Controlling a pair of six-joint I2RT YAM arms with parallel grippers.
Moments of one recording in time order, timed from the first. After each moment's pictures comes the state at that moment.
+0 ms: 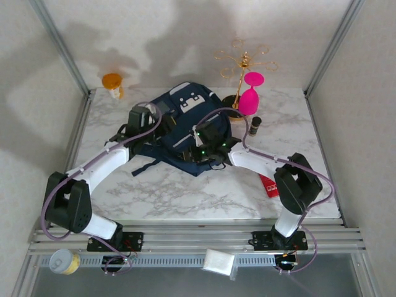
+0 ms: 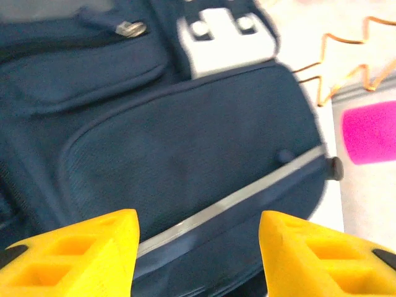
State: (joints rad) left arm -0.32 1.46 0.97 -0.09 0.19 -0.83; right arm 0.79 1.74 1.20 -0.32 -0.17 0.45
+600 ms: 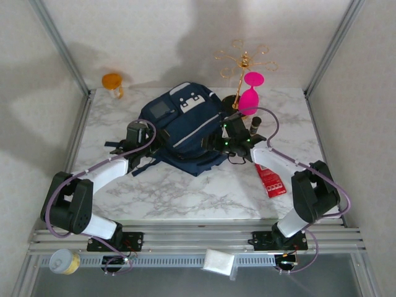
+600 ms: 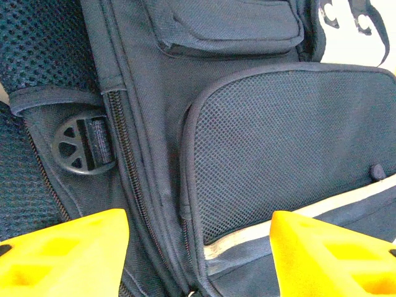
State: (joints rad) left arm -0.28 1.46 0.76 0.07 0.15 -0.99; right arm 0.57 1.60 1.07 -0.31 -0.23 0.67
